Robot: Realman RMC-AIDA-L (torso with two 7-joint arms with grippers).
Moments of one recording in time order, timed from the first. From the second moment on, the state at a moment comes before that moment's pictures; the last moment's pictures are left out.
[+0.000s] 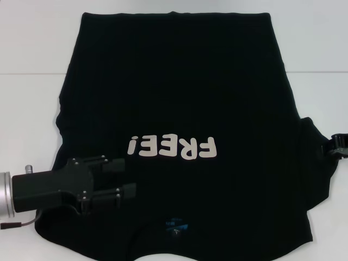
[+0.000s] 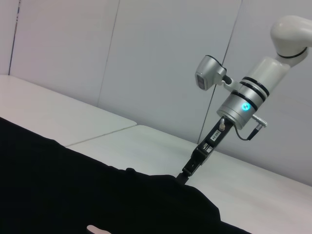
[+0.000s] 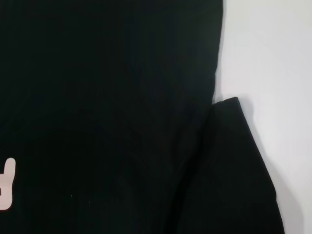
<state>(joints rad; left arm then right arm) -0.45 -2.05 0.59 0.59 2.02 1.70 -1.26 0.80 1.91 -0.74 -0.61 -2.72 -1.24 2.62</state>
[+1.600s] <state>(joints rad) -0.45 -2.05 0.59 0.59 2.02 1.71 -1.26 0.81 1.91 -0.73 -0.58 -2.76 -1.19 2.61</state>
